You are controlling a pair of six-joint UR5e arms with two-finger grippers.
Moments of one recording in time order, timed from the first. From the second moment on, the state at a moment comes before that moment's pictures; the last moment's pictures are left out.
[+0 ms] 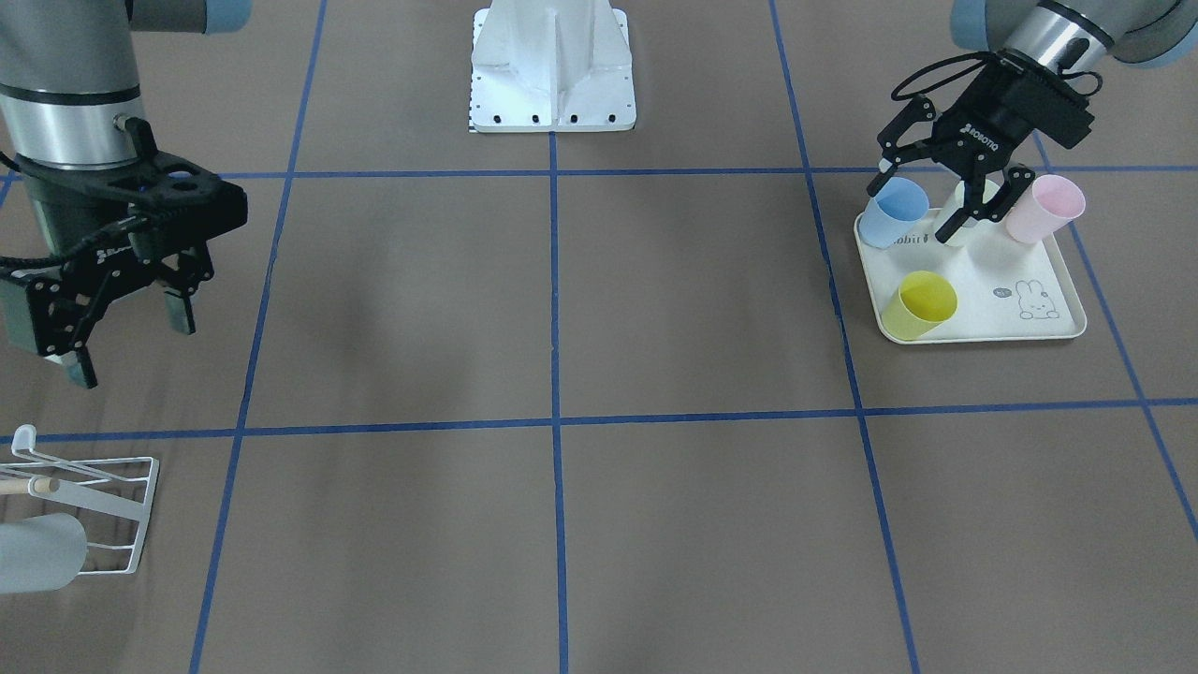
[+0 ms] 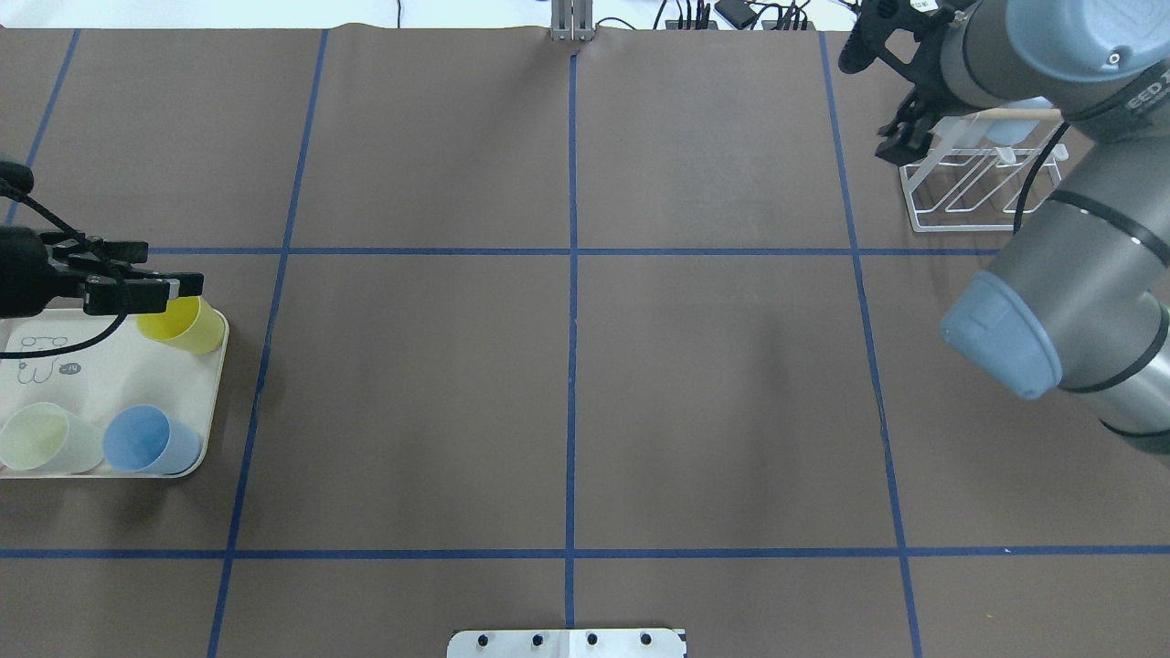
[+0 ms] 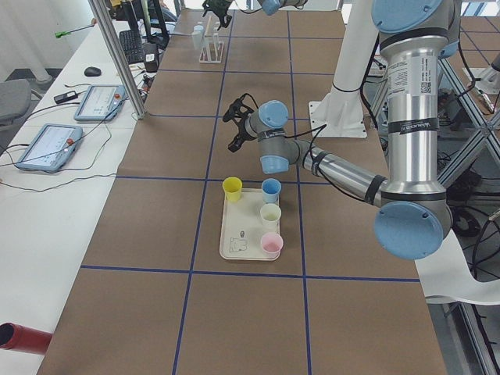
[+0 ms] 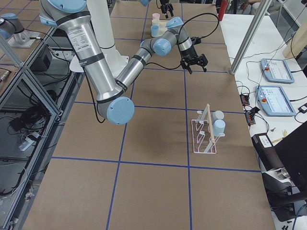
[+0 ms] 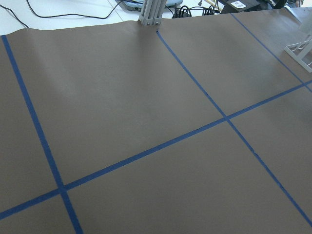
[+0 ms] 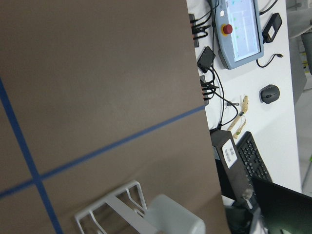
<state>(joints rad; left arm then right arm) -0.88 -1.47 -1.99 -2.58 -1.98 -0.79 0.88 -1.11 2.02 -1.67 1.62 -0.07</state>
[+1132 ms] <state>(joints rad) -0.87 -1.44 -1.77 -2.59 -1.86 -0.78 0.66 -1.07 2.08 -1.58 1.65 0.46</state>
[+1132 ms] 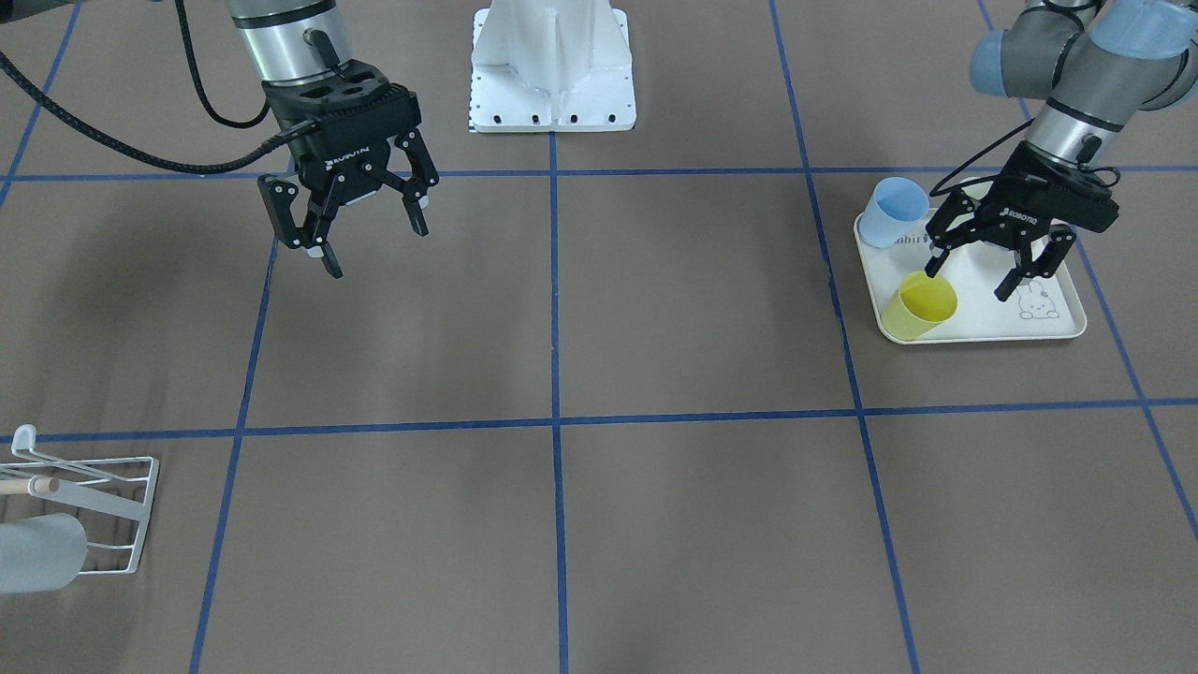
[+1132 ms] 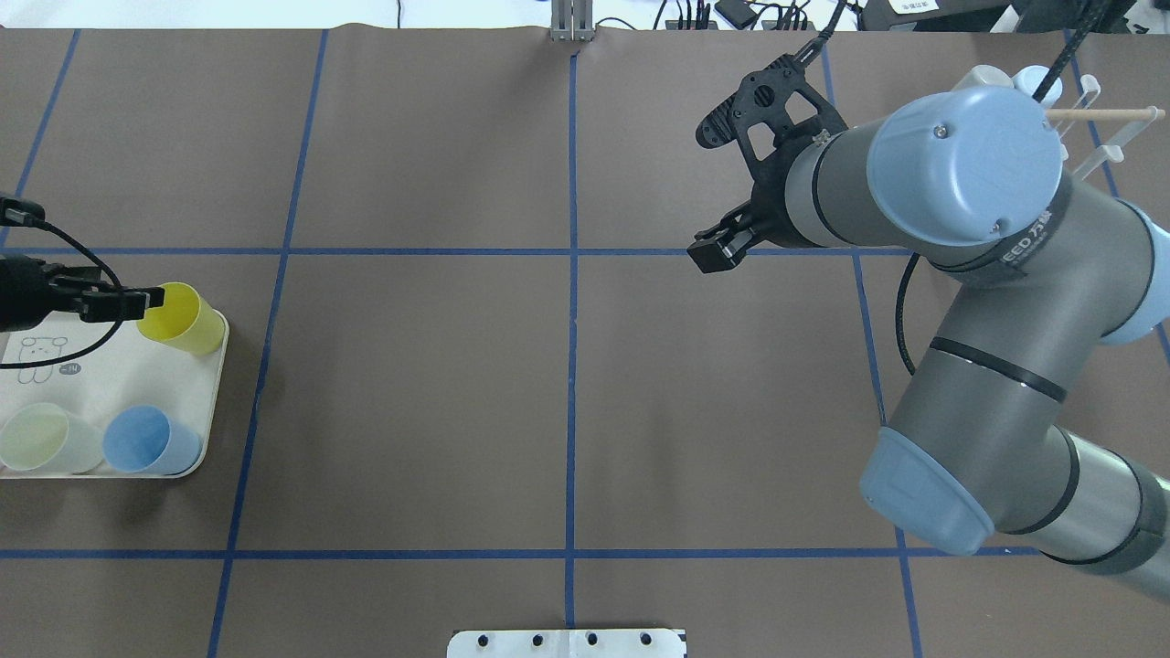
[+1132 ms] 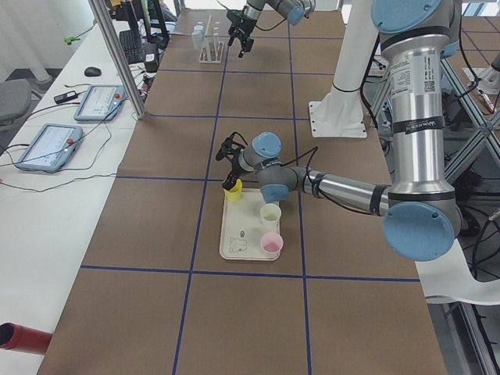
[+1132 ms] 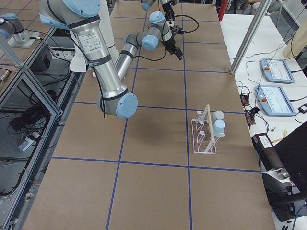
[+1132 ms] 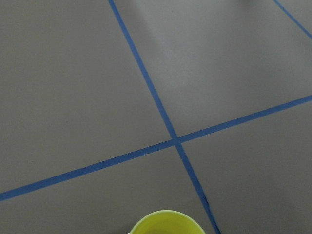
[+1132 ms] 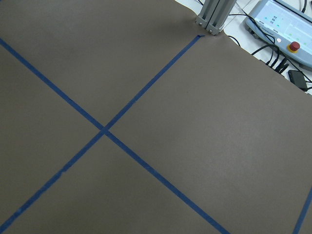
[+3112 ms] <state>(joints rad) -0.82 -1.46 -1.67 -2.69 -1.83 -0.79 0.65 -1.07 2.07 -1.58 1.65 0.44</state>
